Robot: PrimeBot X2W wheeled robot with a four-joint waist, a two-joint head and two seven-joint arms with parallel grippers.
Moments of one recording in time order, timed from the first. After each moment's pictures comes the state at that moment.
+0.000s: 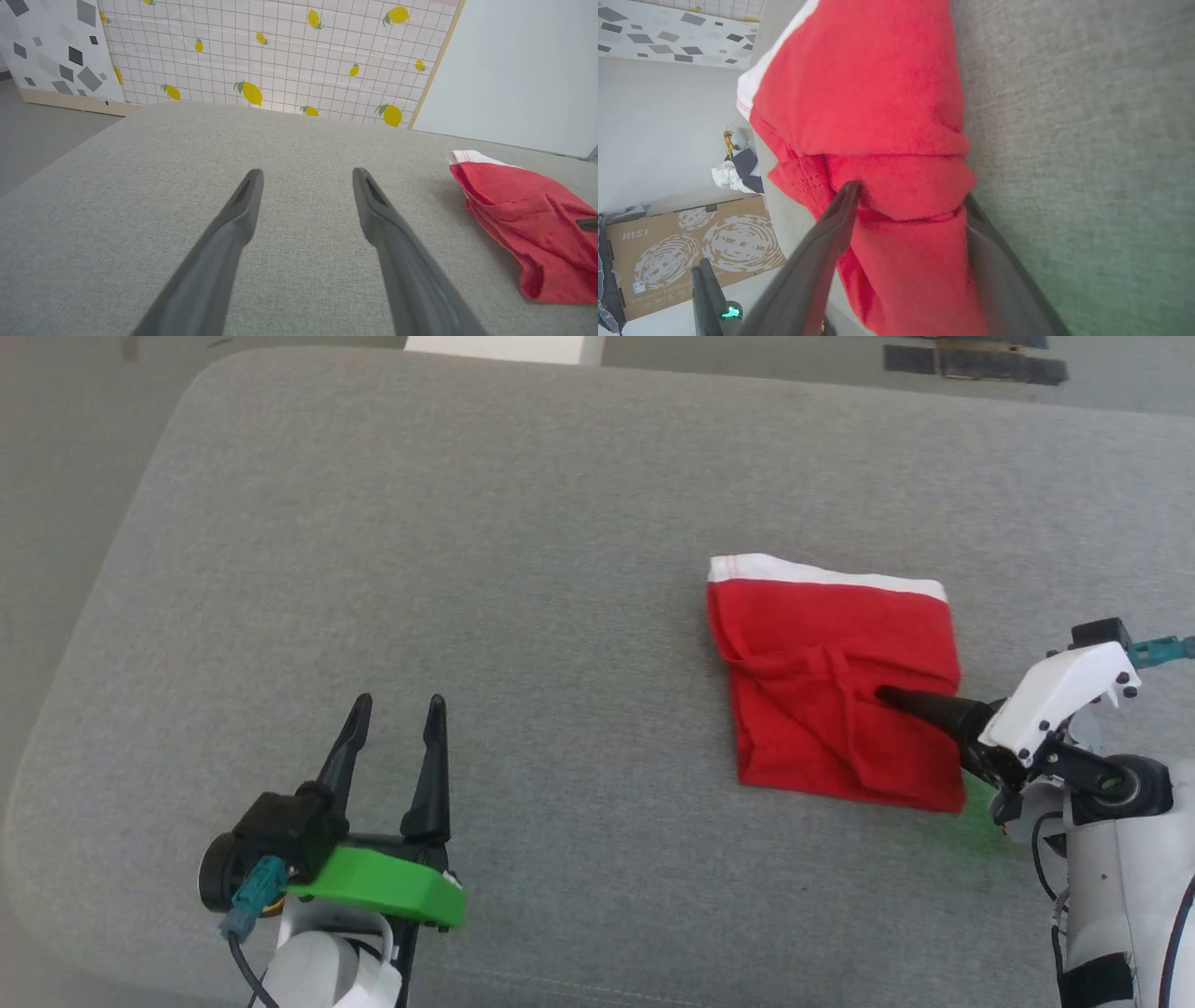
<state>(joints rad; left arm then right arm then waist) -0.11 0.05 -0.09 0.09 -0.21 -0.11 -0.26 -0.58 -0.05 -0.41 0.65 0.71 0.13 0.90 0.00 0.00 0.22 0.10</state>
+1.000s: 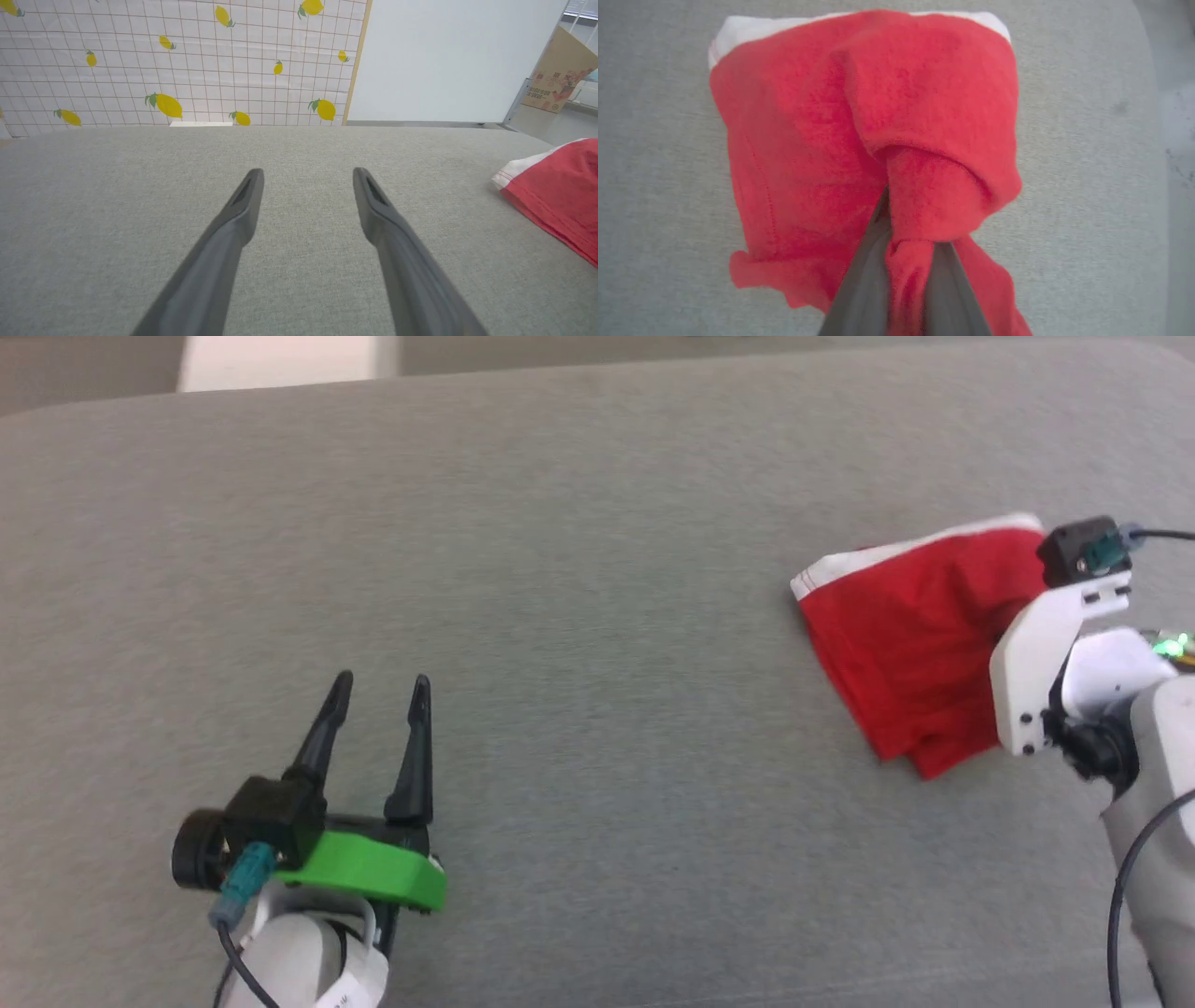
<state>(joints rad) -0.13 0.07 -0.07 0.07 -0.15 -0.12 -0.26 -0.56 -0.29 0.06 0.42 0.14 0.13 0.69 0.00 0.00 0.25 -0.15</state>
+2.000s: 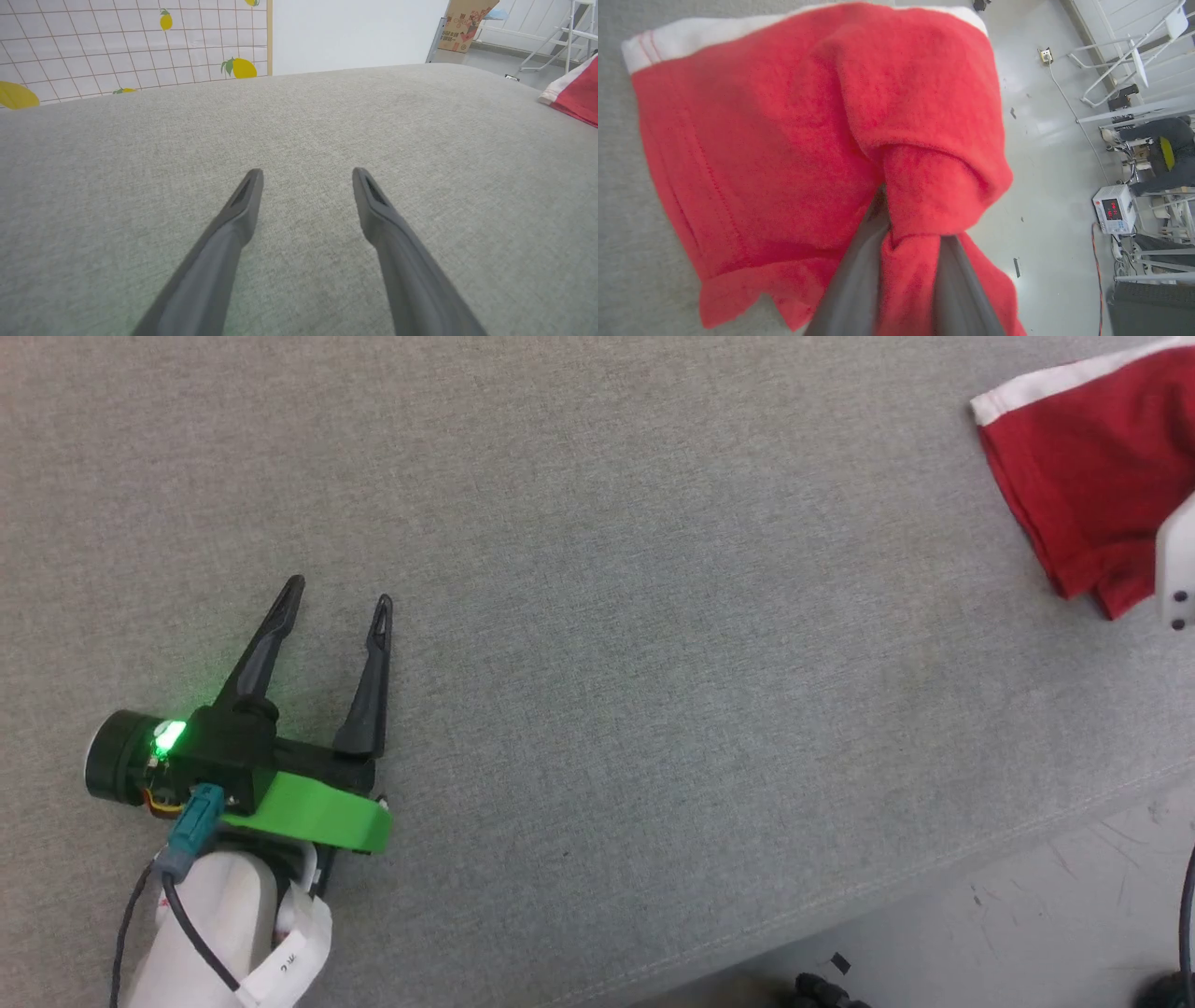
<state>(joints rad) -0.23 0.24 -0.12 -0.03 -0.11 -0.12 -0.22 -0.84 -0.30 -0.30 0.76 -0.36 0.13 0.25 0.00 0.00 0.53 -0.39</state>
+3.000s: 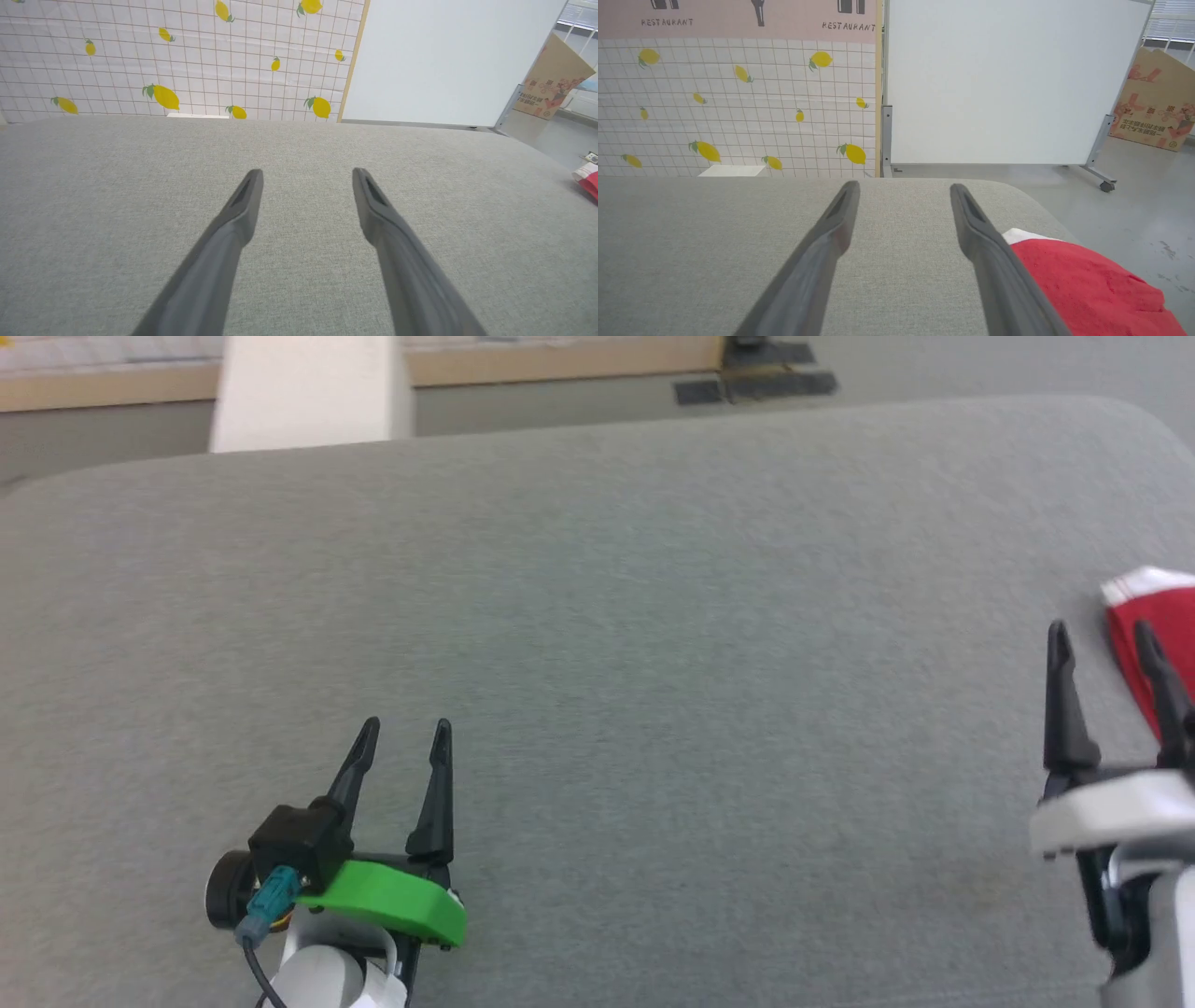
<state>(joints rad) -0.10 0.06 -0.10 0.14 -0.20 -0.10 -0.26 -0.21 -0.14 -0.20 0.16 0.07 0.13 -0.20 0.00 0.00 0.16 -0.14</state>
